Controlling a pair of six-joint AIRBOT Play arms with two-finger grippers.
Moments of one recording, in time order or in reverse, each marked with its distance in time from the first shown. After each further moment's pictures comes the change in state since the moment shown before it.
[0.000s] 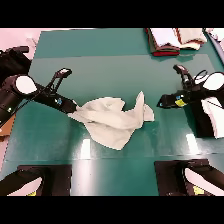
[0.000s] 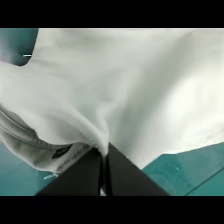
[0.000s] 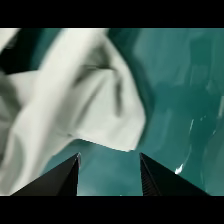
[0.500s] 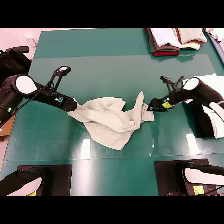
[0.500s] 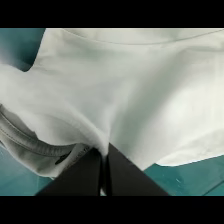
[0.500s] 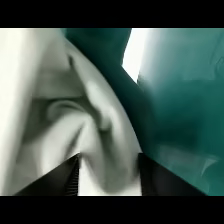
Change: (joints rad) left arm 0.000 0.000 0.000 -0.004 0.042 -0.007; right arm 0.051 -0.315 0.035 0.145 -0.103 -0.134
